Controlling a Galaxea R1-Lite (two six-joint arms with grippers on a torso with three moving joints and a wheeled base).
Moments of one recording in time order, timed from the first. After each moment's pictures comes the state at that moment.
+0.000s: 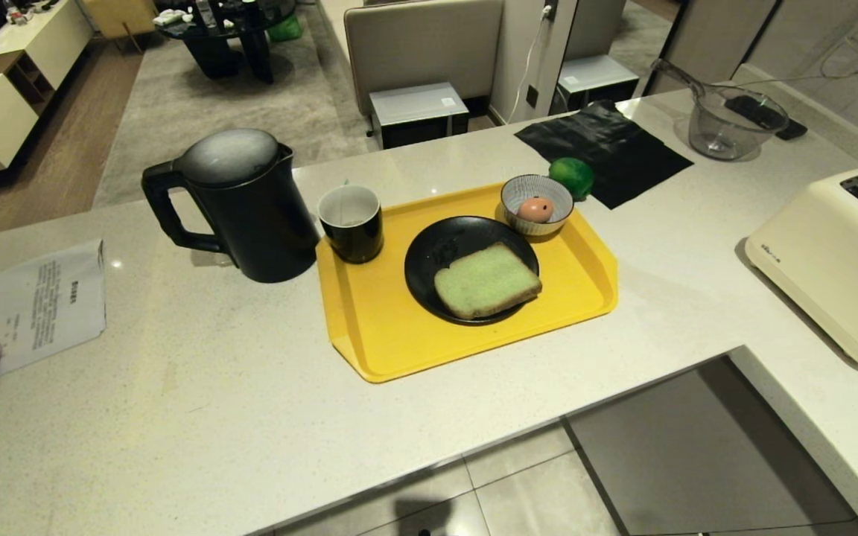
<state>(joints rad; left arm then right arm) 0.00 0.00 0.00 0.01 0.00 0.00 0.01 0.16 0.00 -0.52 0.02 -0.04</state>
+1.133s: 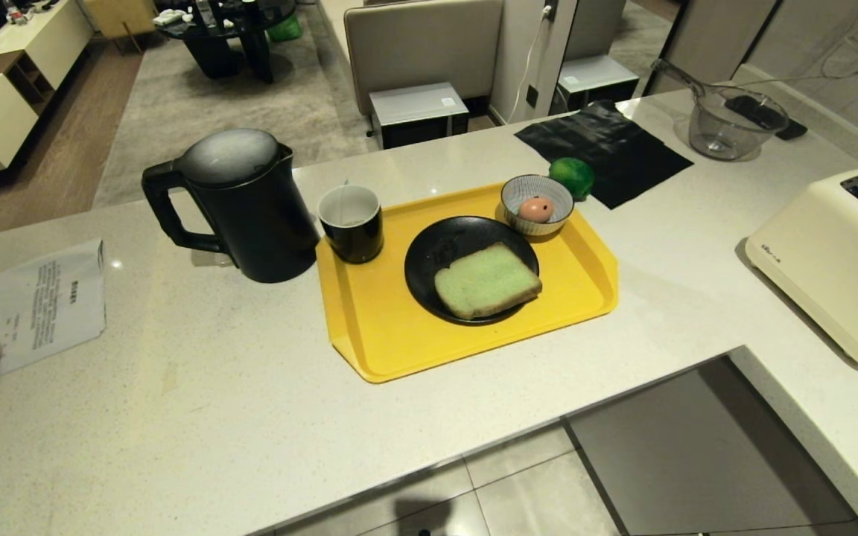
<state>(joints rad) 0.00 0.00 0.00 0.01 0.00 0.00 0.01 0.00 0.00 -0.12 0.00 0.02</state>
